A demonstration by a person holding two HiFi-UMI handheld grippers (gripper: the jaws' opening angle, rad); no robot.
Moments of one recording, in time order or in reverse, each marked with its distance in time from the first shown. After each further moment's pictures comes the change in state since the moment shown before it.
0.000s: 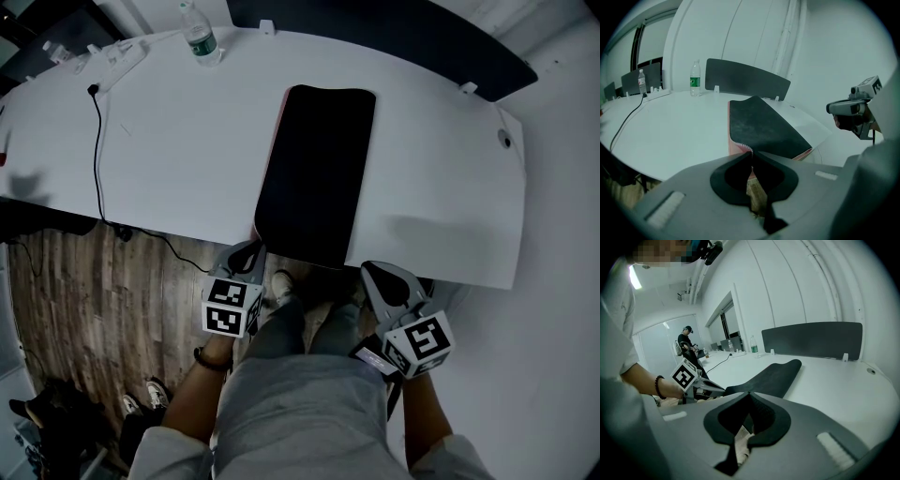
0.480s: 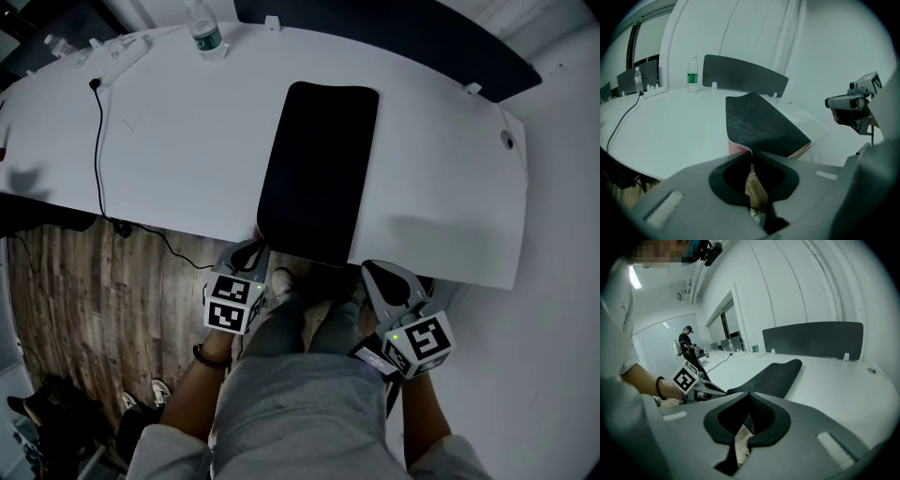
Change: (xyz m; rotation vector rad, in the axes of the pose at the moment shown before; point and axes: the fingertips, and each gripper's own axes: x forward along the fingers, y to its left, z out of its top) left arm 0.002 0.003 -0.012 0.023 0.035 -0.027; right arm 0.005 0.009 0.001 0.000 -0.003 0.000
